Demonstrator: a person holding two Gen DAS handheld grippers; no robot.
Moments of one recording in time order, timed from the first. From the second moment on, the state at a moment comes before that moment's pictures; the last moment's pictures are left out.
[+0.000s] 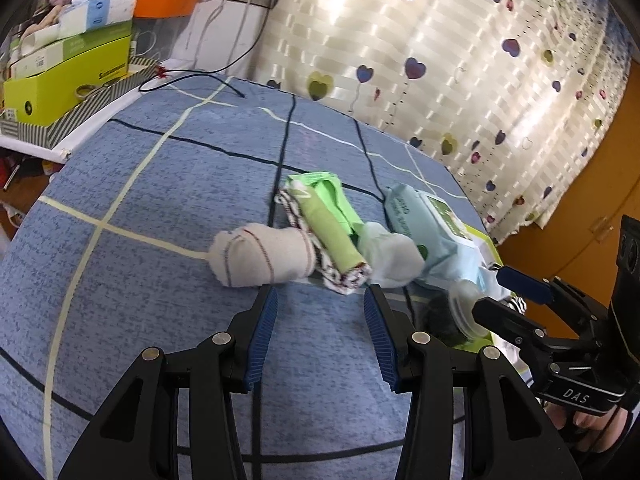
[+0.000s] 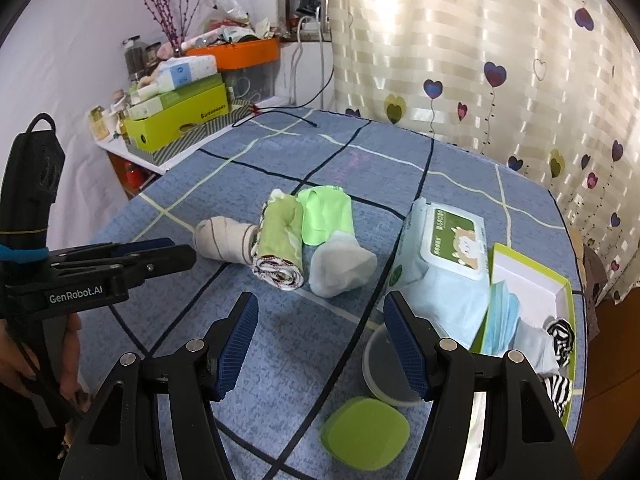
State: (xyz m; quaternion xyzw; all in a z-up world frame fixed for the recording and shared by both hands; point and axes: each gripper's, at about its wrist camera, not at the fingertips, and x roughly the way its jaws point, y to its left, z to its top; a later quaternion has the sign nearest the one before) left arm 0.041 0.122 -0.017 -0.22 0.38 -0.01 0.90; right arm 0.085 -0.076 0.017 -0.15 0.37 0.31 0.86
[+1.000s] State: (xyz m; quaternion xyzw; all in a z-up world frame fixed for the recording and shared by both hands) left arm 0.061 0.183 -0.039 -0.24 0.39 0.01 0.89; right arm 0.153 0.032 -0.062 -0.21 0.46 0.31 0.81
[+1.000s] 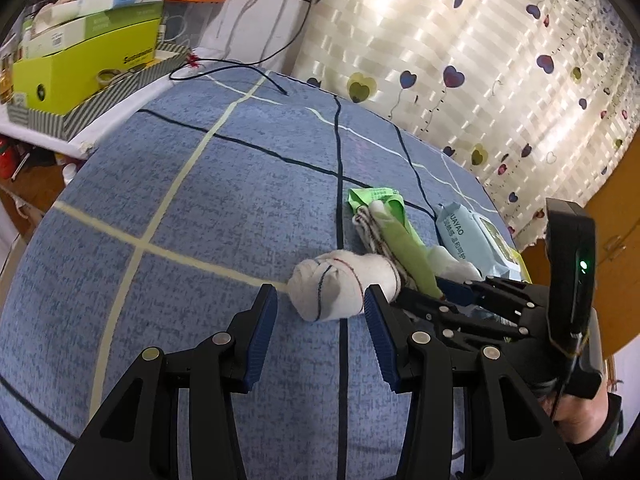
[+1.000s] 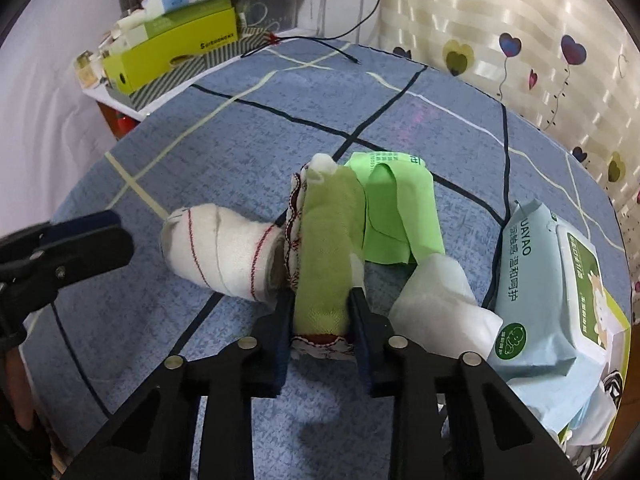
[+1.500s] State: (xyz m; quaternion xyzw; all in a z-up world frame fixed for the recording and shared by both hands) left arm 0.118 0.172 -0.056 -0.19 0.43 -0.06 0.88; right arm 0.138 0.008 -0.035 -0.18 0.43 0.32 0.82
